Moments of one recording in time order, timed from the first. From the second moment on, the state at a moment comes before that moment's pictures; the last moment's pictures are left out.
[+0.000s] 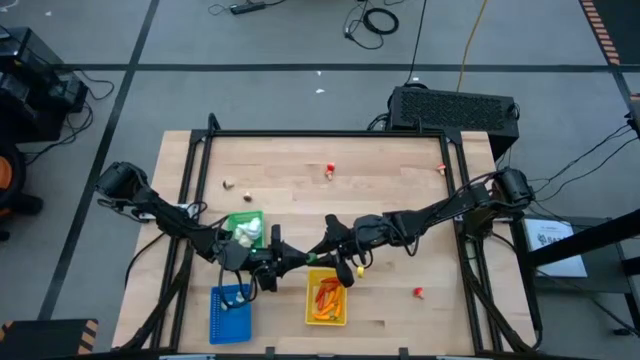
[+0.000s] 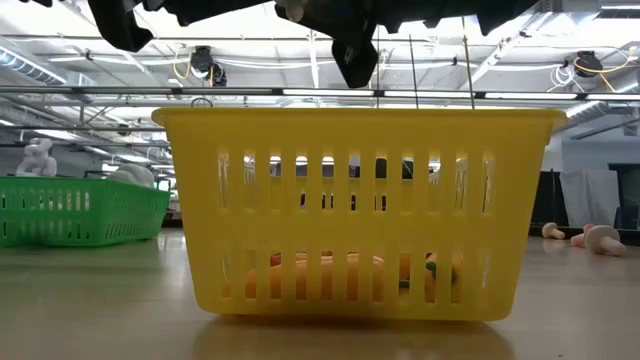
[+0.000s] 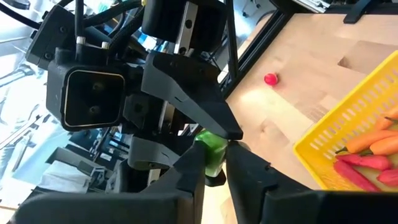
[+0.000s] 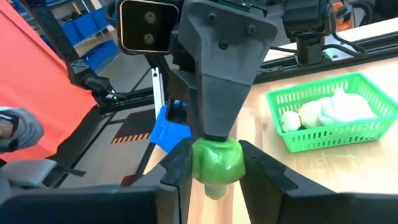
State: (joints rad) left arm -0.52 1.45 0.67 0.64 -0.51 0.87; right arm 0.24 1.69 1.00 0.46 -0.06 0.38
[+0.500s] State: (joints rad) left arm -0.52 1.45 0.67 0.61 -0.50 0.87; right arm 0.22 1.69 1.00 0.45 -0.05 0.42
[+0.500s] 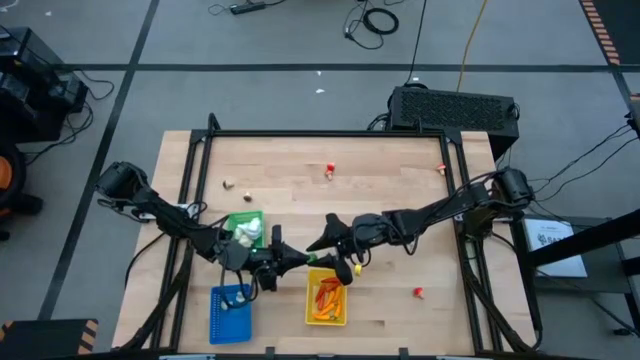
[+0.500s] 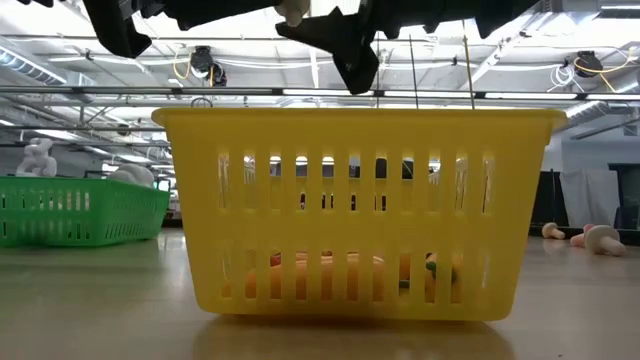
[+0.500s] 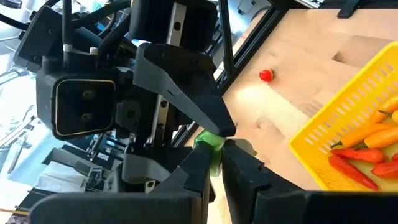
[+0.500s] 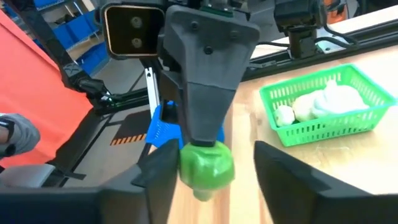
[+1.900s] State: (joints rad) left arm -1.07 1.32 0.86 -0.62 -0.29 -1.19; right arm 0.22 1.60 1.00 0.29 -0.05 0.33
